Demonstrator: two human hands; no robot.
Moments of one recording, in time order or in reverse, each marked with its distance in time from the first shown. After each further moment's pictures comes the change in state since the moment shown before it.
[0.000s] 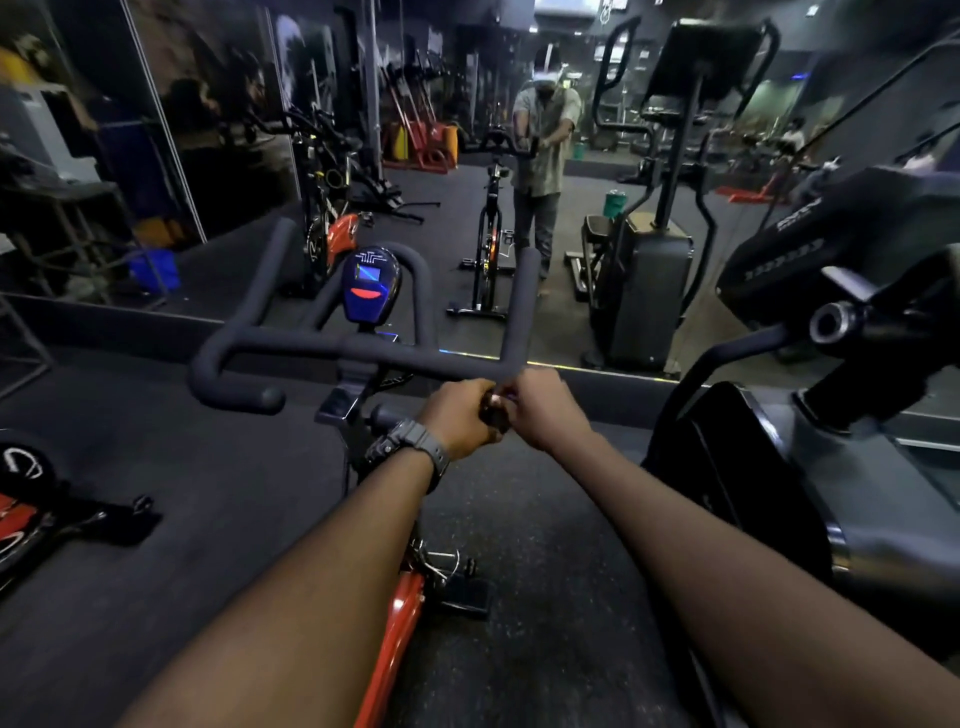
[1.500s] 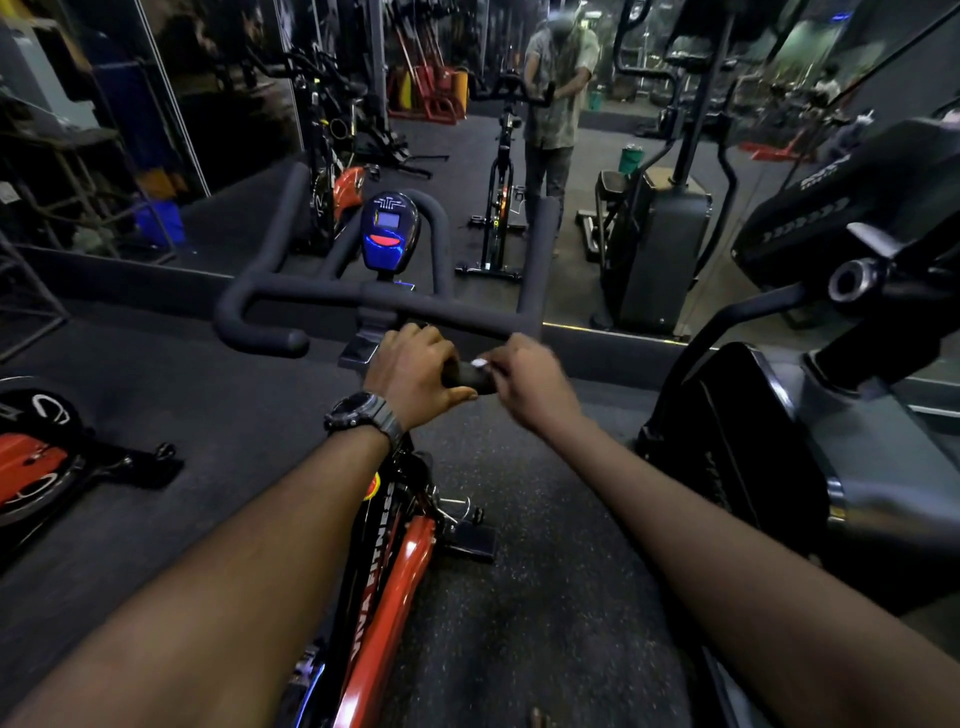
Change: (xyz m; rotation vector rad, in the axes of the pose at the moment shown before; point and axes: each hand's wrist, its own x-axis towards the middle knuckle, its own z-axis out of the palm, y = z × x) left_hand -0.058 -0.038 -0.032 0.500 0.304 0.181; right_hand -0.046 -0.034 0.013 0.083 0.075 -0.168
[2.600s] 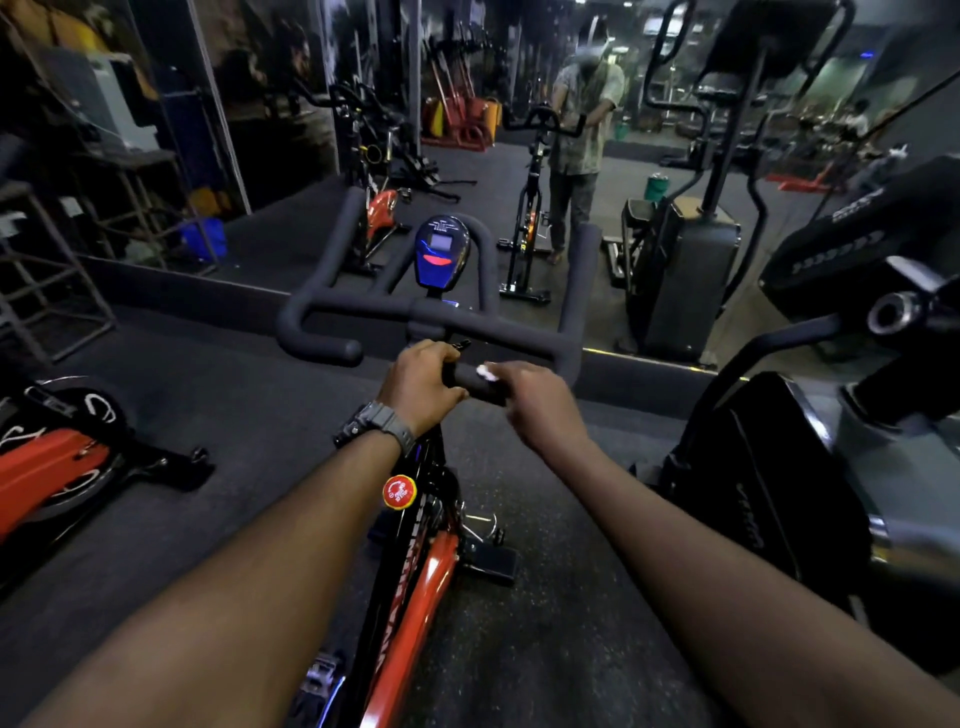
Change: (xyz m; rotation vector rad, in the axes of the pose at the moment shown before) left_hand -0.017 -0.037 -0.009 -0.433 -0.006 -0.322; right_hand 0.002 -0.043 0.016 0.057 0.030 -0.037
